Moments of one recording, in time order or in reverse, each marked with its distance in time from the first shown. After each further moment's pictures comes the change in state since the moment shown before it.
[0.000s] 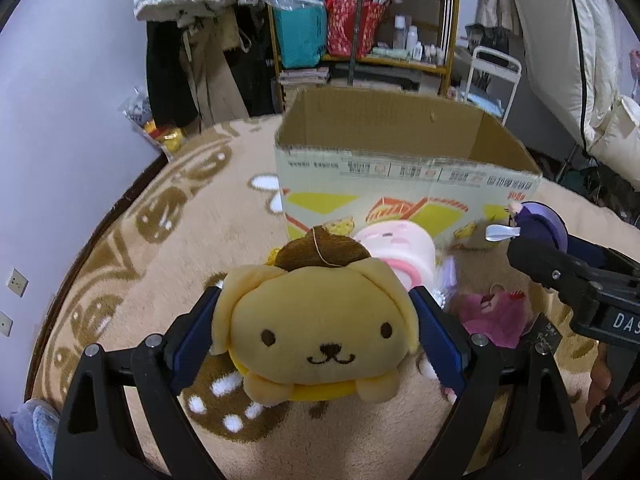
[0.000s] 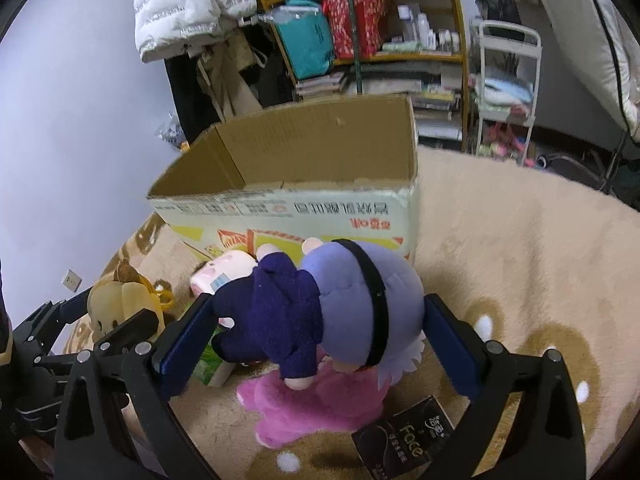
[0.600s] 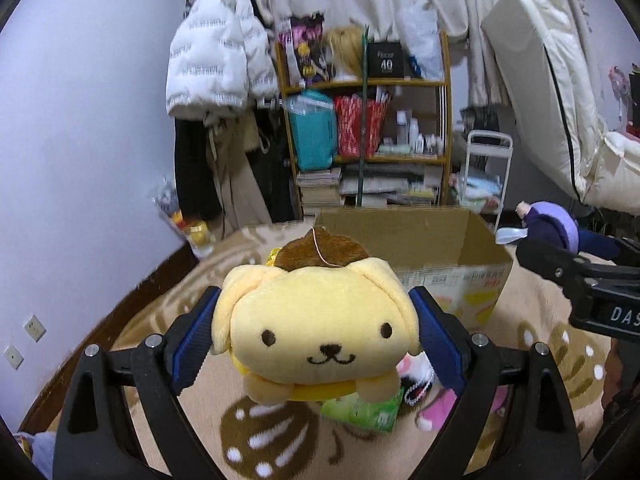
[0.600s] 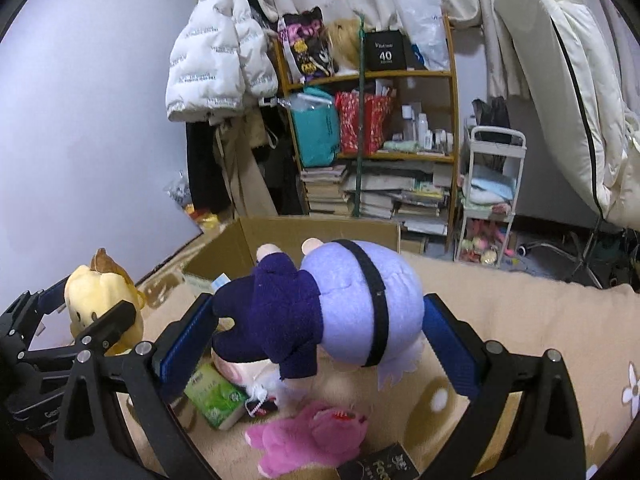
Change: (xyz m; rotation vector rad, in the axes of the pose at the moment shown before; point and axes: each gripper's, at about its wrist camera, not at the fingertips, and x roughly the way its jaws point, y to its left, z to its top) left arm -0.075 -0.001 0.013 0.029 -0.369 0.064; right arm -0.069 0.027 0.025 -0.113 -0.304 -0.054
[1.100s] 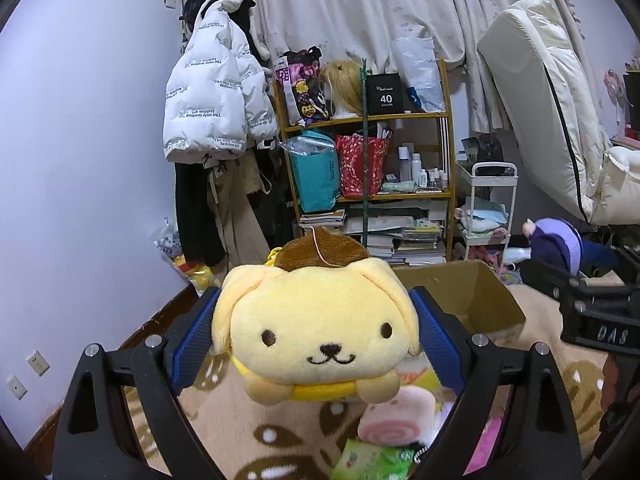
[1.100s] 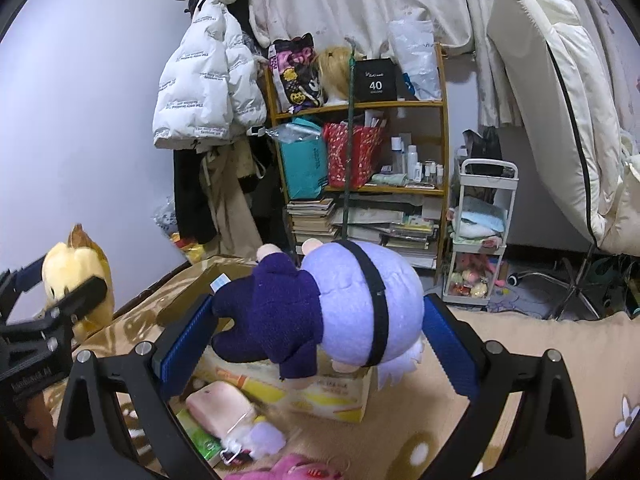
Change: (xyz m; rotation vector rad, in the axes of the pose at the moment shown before) left arm 0.021 -0.002 0.049 0.039 -0.108 0.018; right arm 0.018 -0.011 0.030 -0.016 -0.100 -0.046
